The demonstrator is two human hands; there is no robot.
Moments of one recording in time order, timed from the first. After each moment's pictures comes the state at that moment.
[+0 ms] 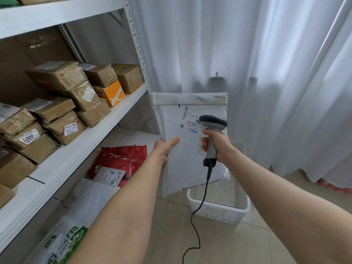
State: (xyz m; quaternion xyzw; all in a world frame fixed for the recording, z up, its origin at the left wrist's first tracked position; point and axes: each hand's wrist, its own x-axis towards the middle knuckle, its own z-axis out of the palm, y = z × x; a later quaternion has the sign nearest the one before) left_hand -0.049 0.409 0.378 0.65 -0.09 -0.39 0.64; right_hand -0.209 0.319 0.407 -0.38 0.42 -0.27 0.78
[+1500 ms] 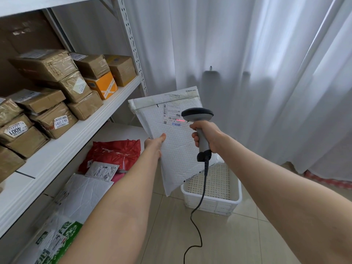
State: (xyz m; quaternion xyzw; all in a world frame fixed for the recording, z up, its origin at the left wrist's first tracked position) left_hand -0.030 0.410 0.347 0.68 0.04 -0.33 0.66; right_hand -0.203 0.330 0.426 -0.47 0.42 -0.16 0.76
